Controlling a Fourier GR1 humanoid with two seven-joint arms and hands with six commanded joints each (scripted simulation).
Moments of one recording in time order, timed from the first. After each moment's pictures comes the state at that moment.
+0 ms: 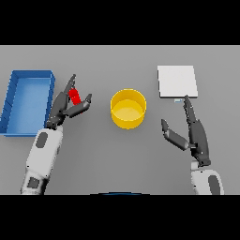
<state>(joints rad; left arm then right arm) -0.41 0.06 0.01 -1.05 -0.17 0.01 -0.09 0.09 -0.06 0.11 -1.68 0.23 -0.06 -0.07</state>
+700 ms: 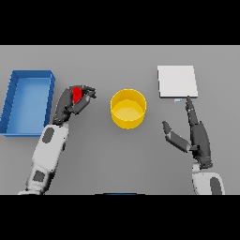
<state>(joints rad) -0.48 0.03 0.03 -0.94 -0.18 0.06 -0.16 0.11 -0.06 0.11 -1.71 0.24 -0.06 -0.09</state>
